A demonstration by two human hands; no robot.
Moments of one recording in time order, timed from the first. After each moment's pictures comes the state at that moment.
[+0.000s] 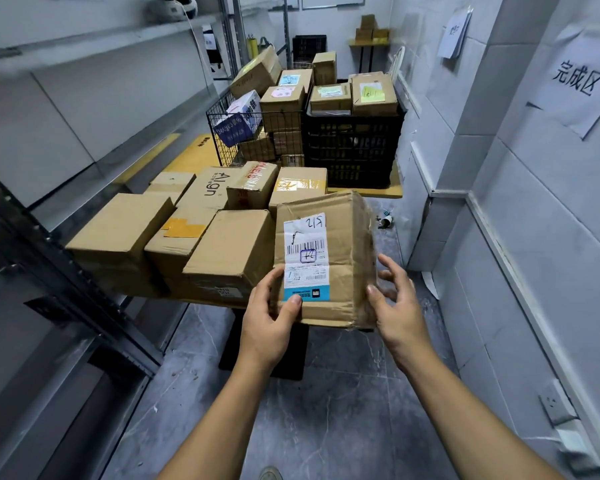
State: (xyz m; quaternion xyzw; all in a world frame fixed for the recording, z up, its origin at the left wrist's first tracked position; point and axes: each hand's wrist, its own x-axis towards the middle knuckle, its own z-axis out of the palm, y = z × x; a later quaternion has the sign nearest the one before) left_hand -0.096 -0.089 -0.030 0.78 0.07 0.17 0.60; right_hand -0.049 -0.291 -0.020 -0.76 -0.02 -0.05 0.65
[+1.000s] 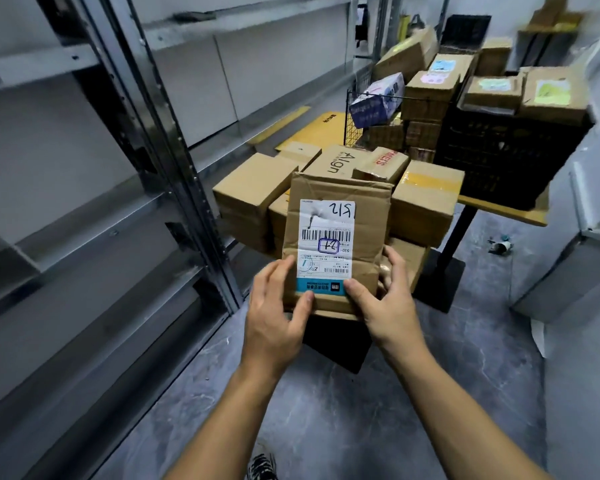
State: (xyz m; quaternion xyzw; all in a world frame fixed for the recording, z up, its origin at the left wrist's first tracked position) left_hand -0.191 -0.006 -0.002 0.85 0.18 0.35 0.35; right_hand -0.076 -0.143 -0.002 -0.72 -0.19 0.09 0.66
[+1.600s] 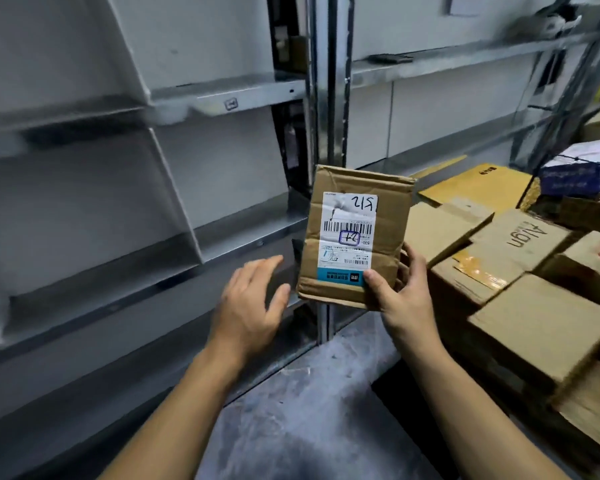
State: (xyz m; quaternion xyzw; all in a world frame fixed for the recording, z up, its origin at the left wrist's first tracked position) left_hand -0.316 0.232 0.050 0.87 0.35 0.32 0.13; right_hand -0.109 0.121 0.033 -0.63 -0.32 0.20 0.67
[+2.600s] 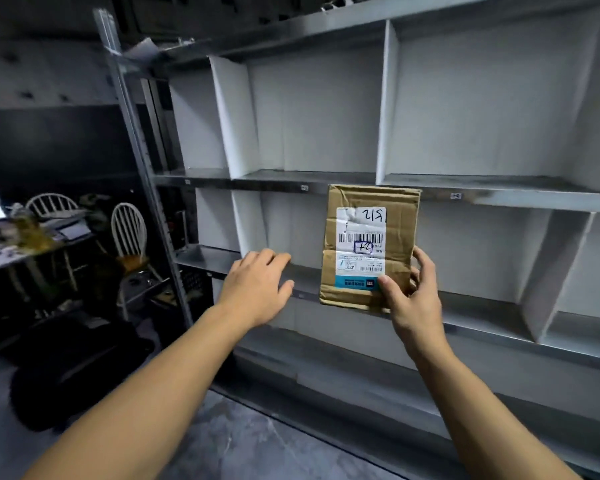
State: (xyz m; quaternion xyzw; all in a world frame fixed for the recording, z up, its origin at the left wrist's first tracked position) left_hand -0.792 0.103 0.183 0.62 0.76 0.12 -0.17; right_hand -0.562 0.192 0.134 -0.34 -0.61 0.44 0.57
